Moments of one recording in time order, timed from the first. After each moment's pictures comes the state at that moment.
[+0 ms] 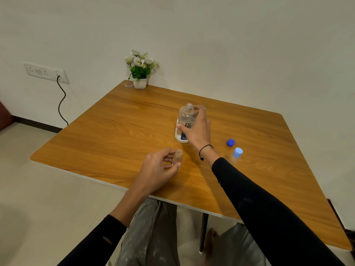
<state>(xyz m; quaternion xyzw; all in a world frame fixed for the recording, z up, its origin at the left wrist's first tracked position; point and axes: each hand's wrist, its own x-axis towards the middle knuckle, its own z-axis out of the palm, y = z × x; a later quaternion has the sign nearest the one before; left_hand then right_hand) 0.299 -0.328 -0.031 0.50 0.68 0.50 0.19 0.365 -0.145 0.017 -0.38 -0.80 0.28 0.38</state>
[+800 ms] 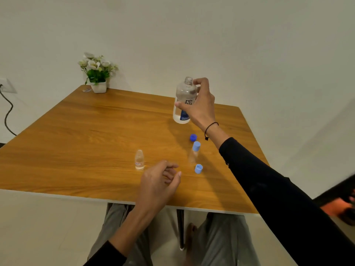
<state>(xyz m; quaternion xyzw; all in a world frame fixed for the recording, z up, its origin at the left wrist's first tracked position) 0.415 -0.308 -0.027 0.50 0.65 0.55 0.15 0.466 -0.097 0.111 -0.38 -0.78 0.22 0.45</state>
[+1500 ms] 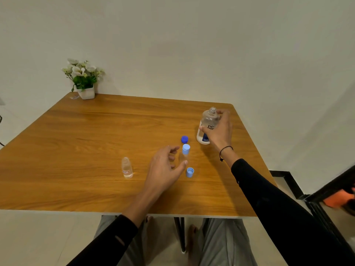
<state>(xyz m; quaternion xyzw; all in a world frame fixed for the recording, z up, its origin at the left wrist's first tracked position) 0.421 -0.225 -0.020 0.52 0.68 0.48 0.19 0.564 -0.040 0.021 -0.52 -0.69 0.22 0.45</state>
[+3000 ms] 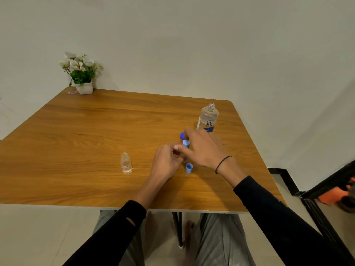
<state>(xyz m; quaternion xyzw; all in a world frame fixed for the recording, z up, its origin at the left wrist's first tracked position) 0.425 -0.201 -0.023 0.54 0.68 0.45 0.19 0.556 -0.137 0.055 -0.40 -0.91 -0.01 0.10</state>
